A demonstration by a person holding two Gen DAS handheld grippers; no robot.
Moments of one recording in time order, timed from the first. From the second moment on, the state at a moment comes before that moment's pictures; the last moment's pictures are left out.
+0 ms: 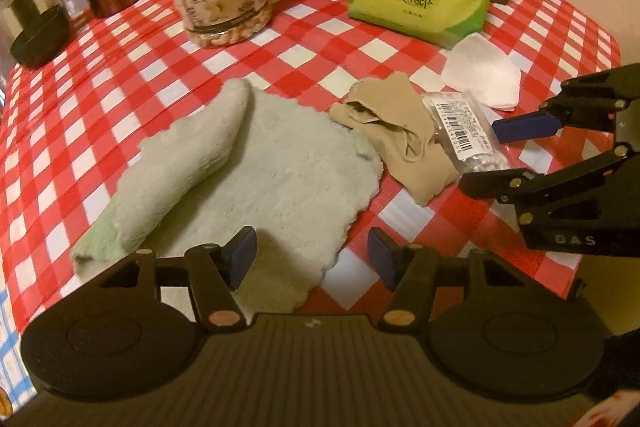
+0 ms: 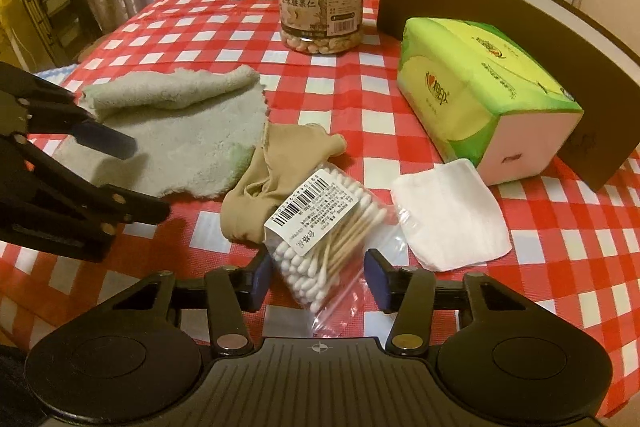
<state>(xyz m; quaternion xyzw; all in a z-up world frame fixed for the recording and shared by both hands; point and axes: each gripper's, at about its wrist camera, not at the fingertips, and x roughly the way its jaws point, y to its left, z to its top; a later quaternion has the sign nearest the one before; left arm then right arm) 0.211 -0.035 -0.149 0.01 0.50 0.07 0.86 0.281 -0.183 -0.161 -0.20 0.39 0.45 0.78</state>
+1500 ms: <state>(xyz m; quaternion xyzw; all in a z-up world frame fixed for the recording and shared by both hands) 0.168 0.100 -0.115 -0.10 0.46 0.15 0.87 0.294 -0.194 -0.152 -0.11 0.45 0.44 0.77</state>
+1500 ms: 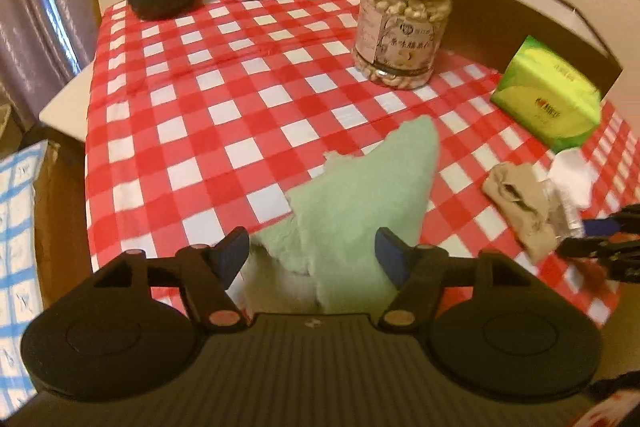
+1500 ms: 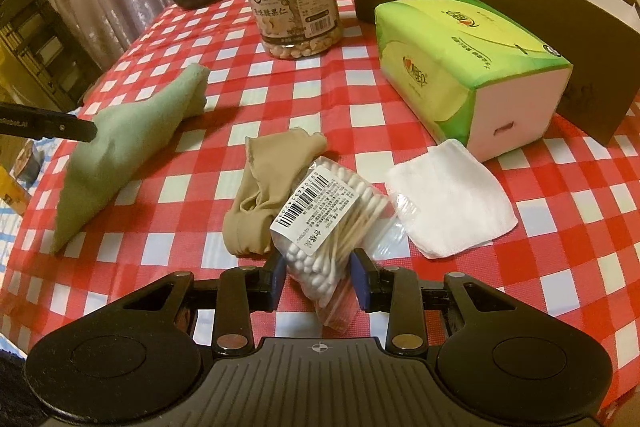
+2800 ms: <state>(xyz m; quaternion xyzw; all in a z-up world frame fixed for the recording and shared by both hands) 0.197 0.086 -0.146 -0.09 0.49 0.14 0.86 0.307 -0.180 -0.146 -0.05 0.48 0.36 0.80</state>
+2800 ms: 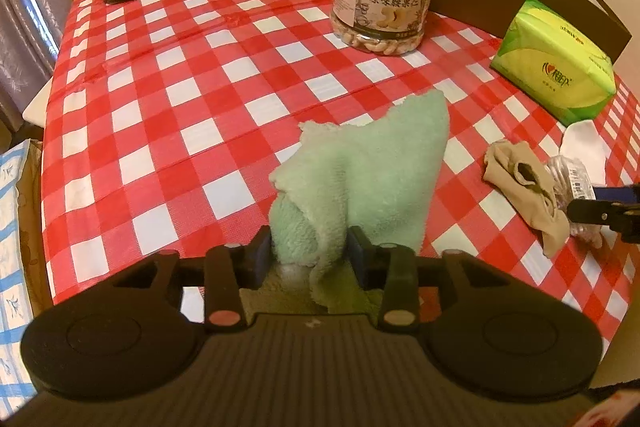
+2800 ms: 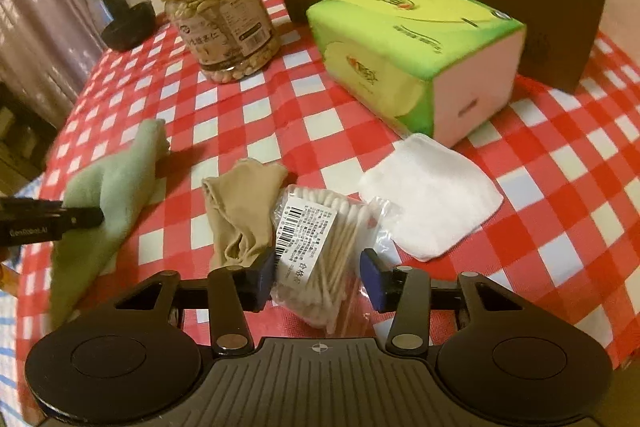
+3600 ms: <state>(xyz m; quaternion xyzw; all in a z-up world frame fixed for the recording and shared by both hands) 0.197 0.069 -0.117 -0.06 0.46 0.11 0.88 0.300 -0.189 -0.124 -0.06 0.45 0.39 0.80</state>
